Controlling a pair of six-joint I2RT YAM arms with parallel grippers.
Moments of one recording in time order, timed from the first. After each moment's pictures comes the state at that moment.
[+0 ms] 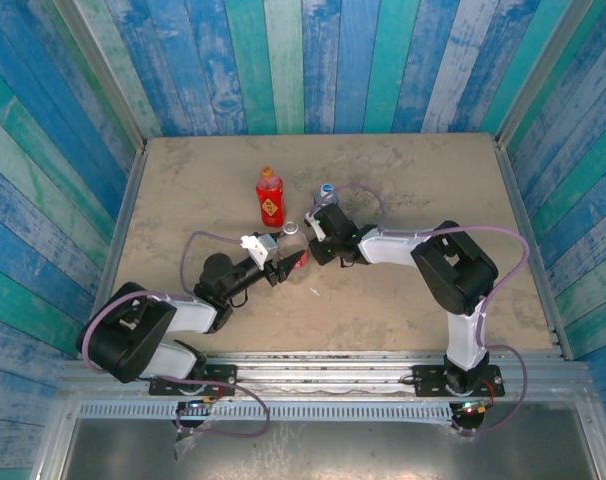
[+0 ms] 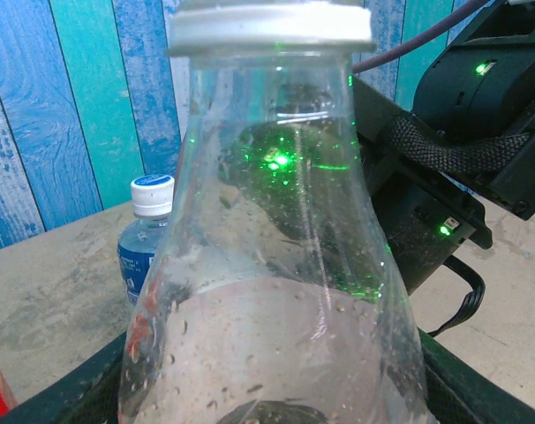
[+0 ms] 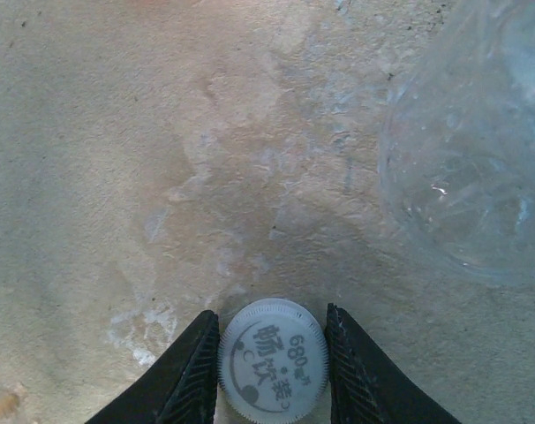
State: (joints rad) left arm -0.52 1.38 0.18 1.24 0.41 0.02; right arm 0.74 1.95 1.11 -0.08 0.04 0.11
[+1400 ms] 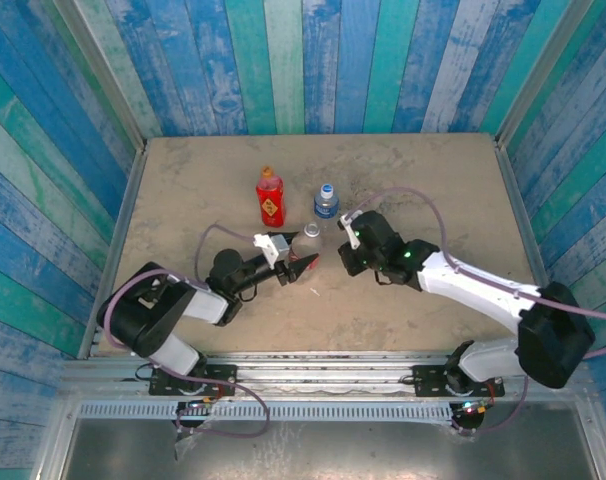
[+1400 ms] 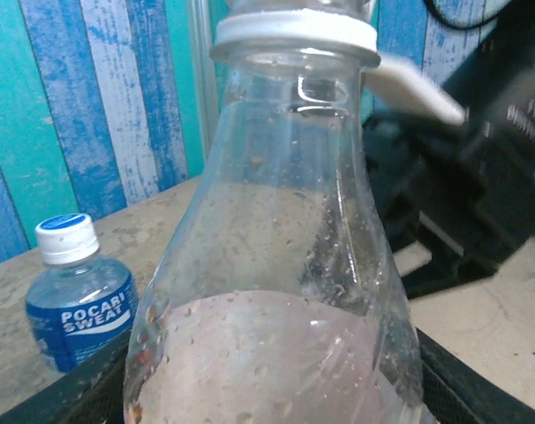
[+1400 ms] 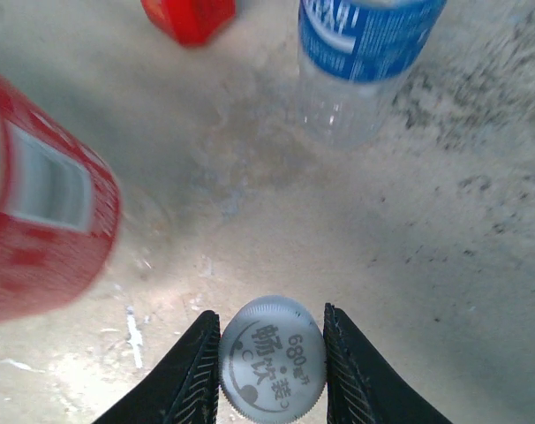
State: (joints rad) left arm -0.57 1.56 0.26 1.40 0.53 0.00; right arm 0.78 1.33 0.90 -0.36 0.12 0.21
